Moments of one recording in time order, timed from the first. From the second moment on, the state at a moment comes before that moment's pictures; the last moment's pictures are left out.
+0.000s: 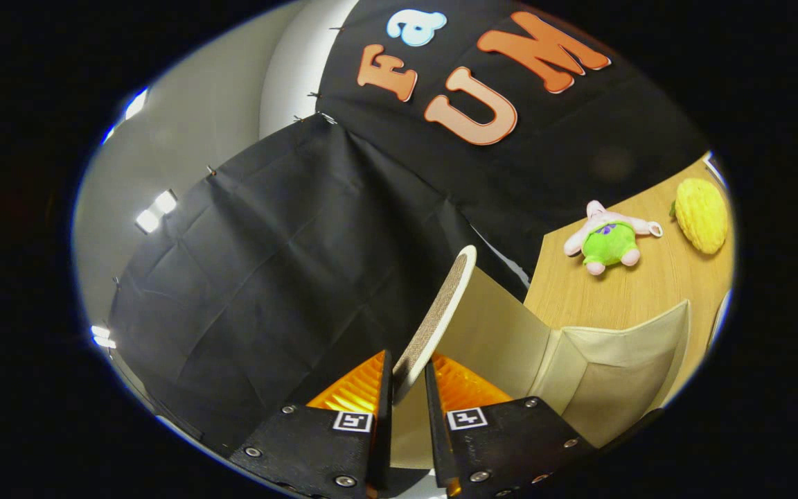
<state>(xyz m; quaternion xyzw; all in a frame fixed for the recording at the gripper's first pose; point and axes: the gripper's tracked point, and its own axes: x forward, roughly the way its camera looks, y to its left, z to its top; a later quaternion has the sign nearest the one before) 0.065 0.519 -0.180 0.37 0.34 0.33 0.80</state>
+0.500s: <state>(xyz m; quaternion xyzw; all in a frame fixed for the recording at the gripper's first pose) 0.029 0.545 -0.191 0.25 0.35 0.39 0.81</state>
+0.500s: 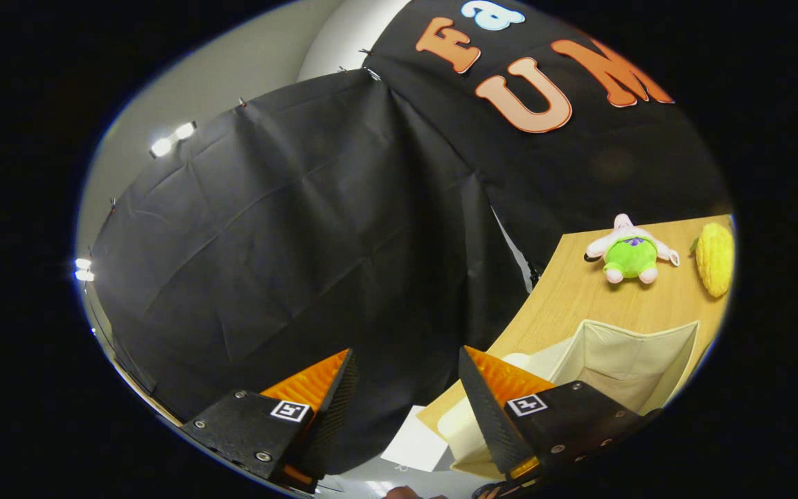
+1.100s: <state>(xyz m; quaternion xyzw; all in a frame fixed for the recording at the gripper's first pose) 0.008 0.286 -0.272 0.09 0.39 0.22 0.89</state>
